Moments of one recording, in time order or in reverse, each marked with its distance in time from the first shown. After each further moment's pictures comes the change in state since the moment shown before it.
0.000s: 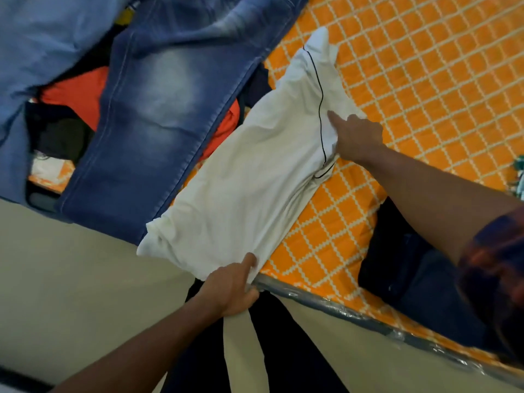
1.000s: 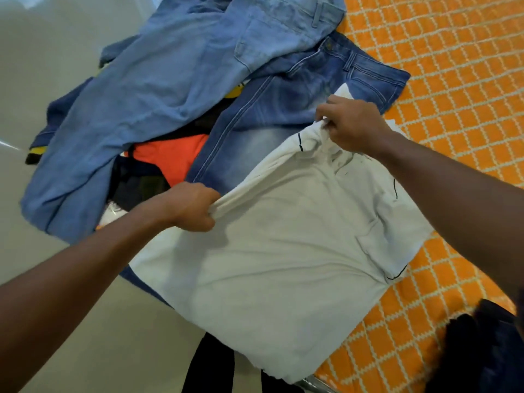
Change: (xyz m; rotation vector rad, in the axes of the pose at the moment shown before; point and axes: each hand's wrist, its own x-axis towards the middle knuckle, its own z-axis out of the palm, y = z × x) left_hand 0.073 -0.168 -0.332 0.426 0.068 -0.054; right_hand 0.151 -0.175 -0.184 0.147 0.388 -0.519
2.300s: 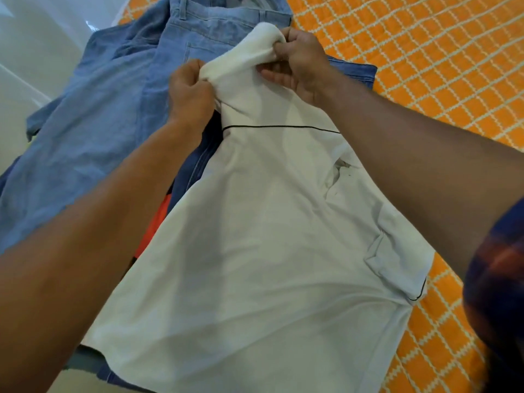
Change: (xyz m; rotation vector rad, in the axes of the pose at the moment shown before) left_hand 0.178 0.005 -0.169 -1.319 0.815 -0.088; right_hand 0.136 0.016 -0.021 1.595 0.301 0.603
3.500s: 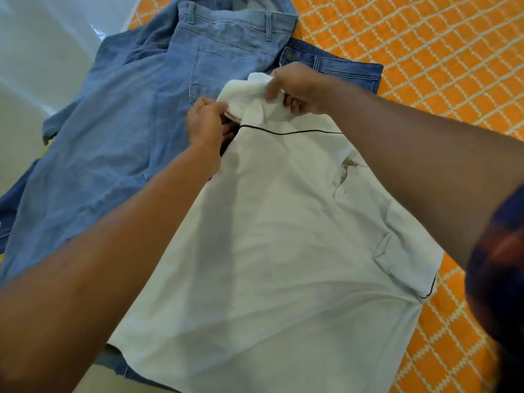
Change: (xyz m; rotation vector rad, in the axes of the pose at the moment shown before) left_hand -0.023 -0.021 0.005 -0.314 0.054 -0.339; right_hand -0.008 0.006 0.004 -0.626 -0.157 0.248
